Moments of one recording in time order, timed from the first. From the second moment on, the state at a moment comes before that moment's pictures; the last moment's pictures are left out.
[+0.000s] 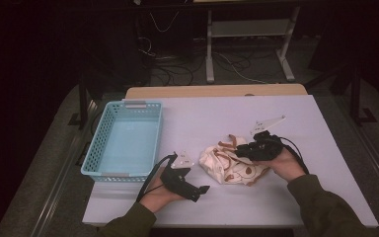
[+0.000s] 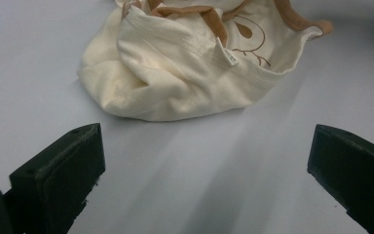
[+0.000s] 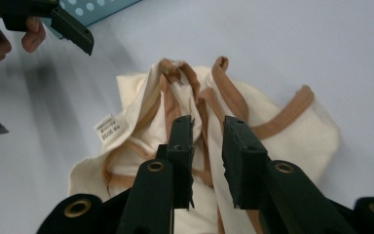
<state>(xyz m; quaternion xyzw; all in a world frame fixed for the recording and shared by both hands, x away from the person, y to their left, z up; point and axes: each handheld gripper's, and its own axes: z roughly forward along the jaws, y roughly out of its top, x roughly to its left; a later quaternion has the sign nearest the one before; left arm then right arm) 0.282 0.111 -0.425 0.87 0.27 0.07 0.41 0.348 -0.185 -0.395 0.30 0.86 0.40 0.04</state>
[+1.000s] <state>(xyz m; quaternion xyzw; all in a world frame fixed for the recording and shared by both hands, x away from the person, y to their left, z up) 0.281 0.112 -0.423 0.87 0.26 0.07 0.42 0.372 -0.149 -0.415 0.30 0.87 0.37 0.05</state>
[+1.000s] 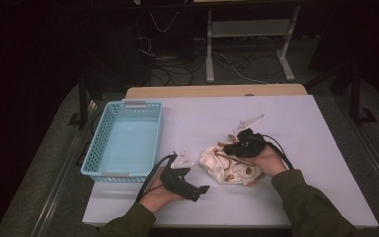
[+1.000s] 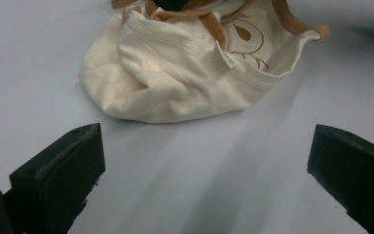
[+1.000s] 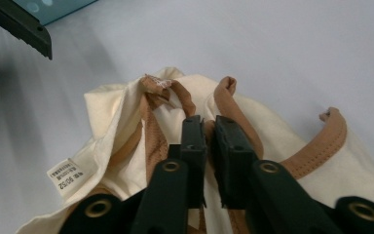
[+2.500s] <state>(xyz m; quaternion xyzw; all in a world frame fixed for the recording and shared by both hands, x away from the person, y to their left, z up) 0.280 0.112 -0.423 0.87 0.27 0.07 0.42 0.373 -0.216 -0.379 0.36 0.82 0.43 0.10</state>
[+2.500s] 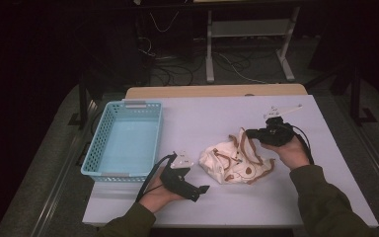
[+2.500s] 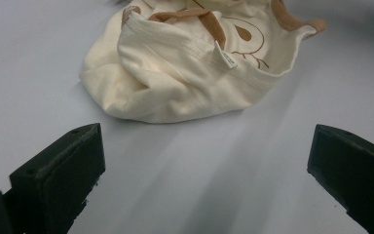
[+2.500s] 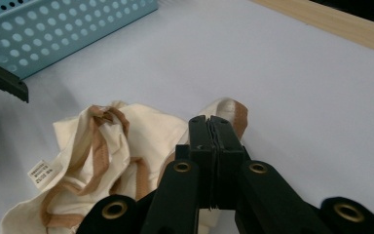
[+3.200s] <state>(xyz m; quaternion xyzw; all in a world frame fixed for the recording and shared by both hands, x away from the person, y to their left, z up) 0.280 0.111 -0.423 0.86 0.27 0.07 0.42 0.378 -0.248 -0.377 0.40 0.79 0.43 0.13</state>
